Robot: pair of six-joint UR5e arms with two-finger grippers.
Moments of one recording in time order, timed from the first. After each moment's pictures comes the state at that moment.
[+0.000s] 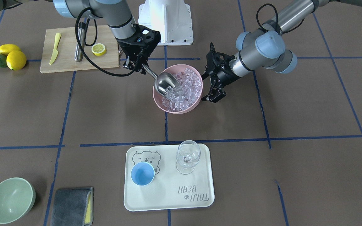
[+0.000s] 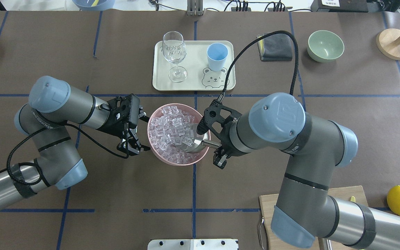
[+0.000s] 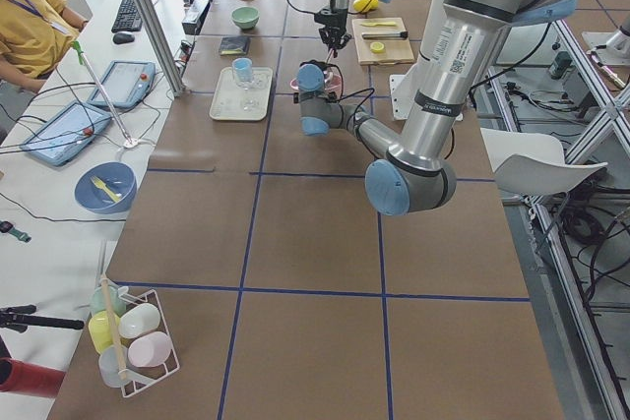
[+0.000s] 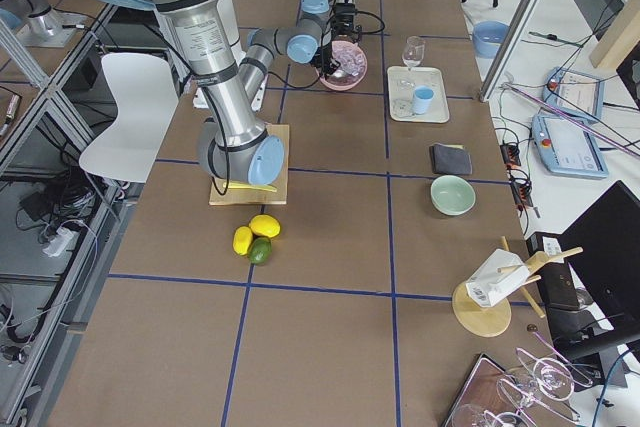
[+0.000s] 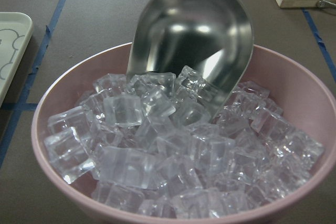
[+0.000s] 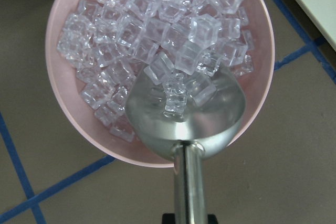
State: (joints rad) left arm -0.63 -2.00 -1.55 -2.52 -2.20 0.11; right arm 0.43 -1.06 1.95 -1.47 1.83 0.29
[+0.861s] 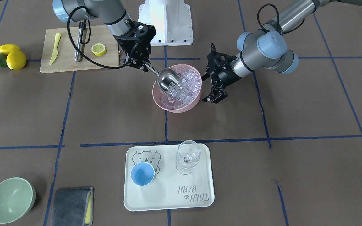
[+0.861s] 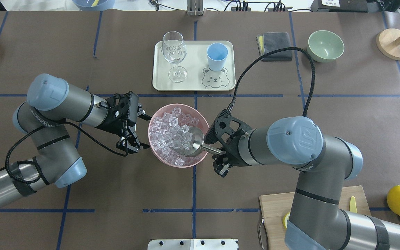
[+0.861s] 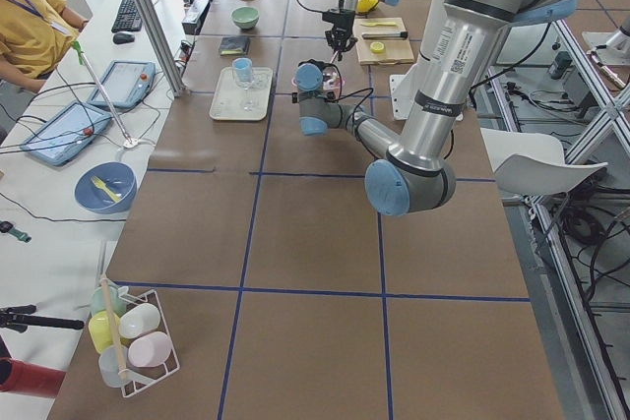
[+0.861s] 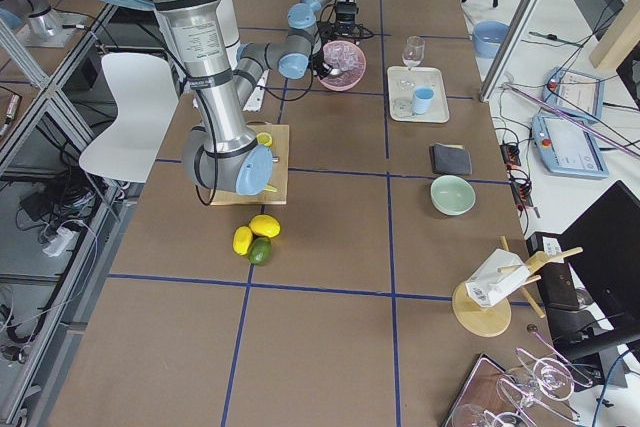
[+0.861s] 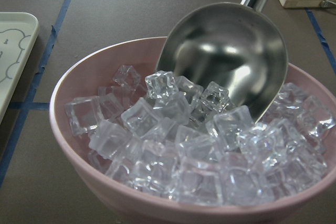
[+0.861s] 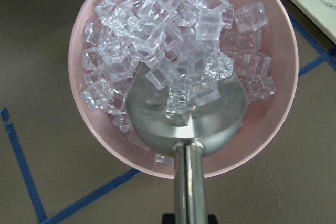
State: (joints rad) left arm -0.64 -2.00 -1.55 -2.52 -2.20 0.11; right arm 0.40 -1.15 1.97 -1.27 1.78 0.36
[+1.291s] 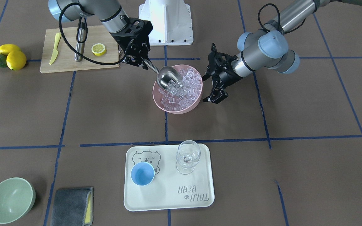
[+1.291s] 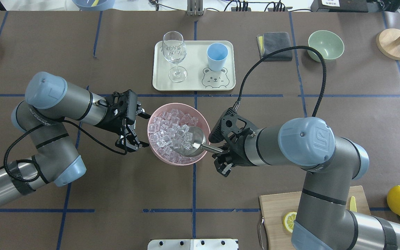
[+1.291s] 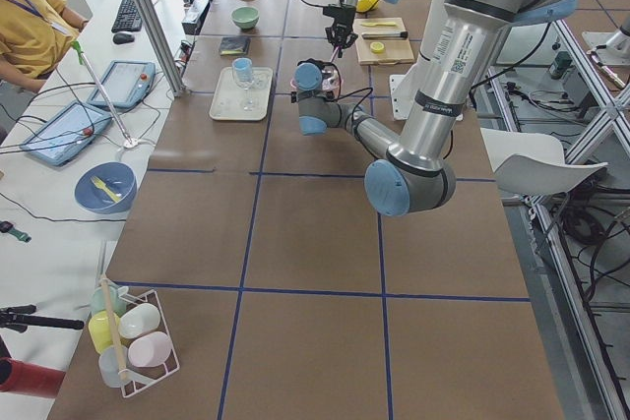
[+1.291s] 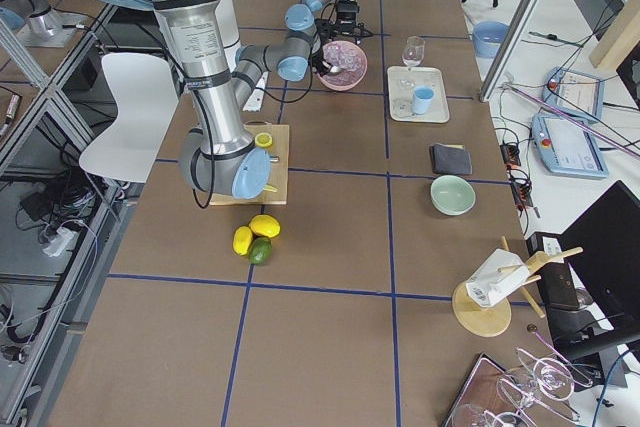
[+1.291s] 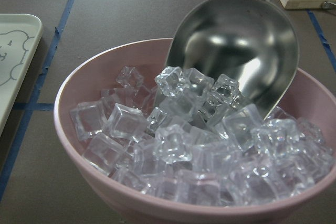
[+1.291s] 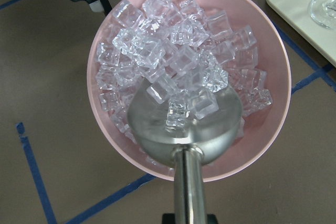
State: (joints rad) left arm -0.66 -2.00 -1.55 -2.52 -2.21 0.11; right arm 0.41 -1.19 1.98 -1.16 1.78 0.39
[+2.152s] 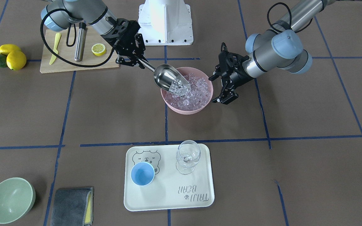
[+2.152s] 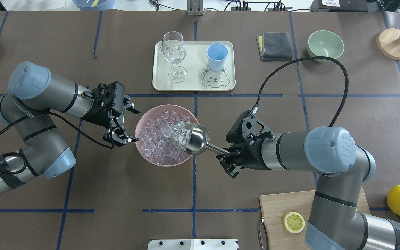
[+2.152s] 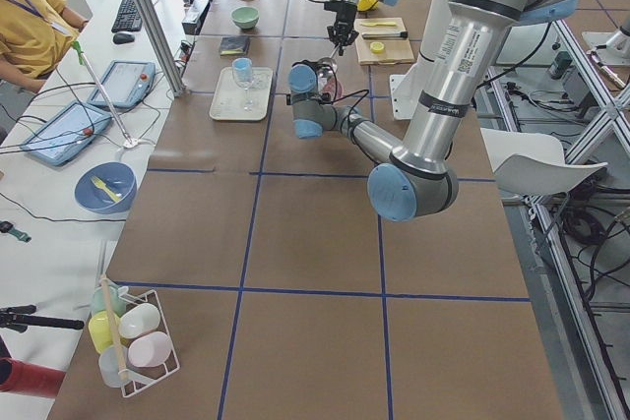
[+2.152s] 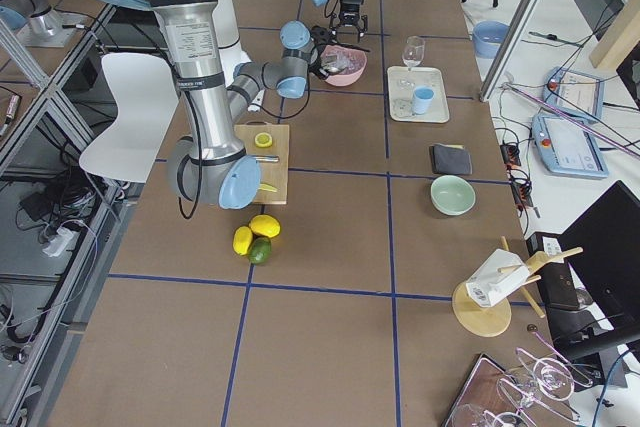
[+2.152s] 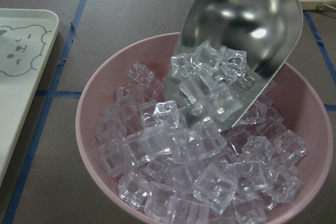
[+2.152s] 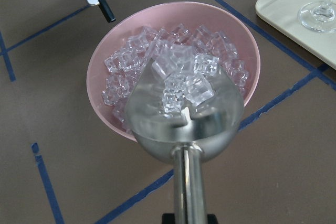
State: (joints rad) left arm -0.71 -1.97 -1.57 -2.52 -2.27 0.11; right arm 0.41 -1.27 1.94 -0.89 1.78 0.51
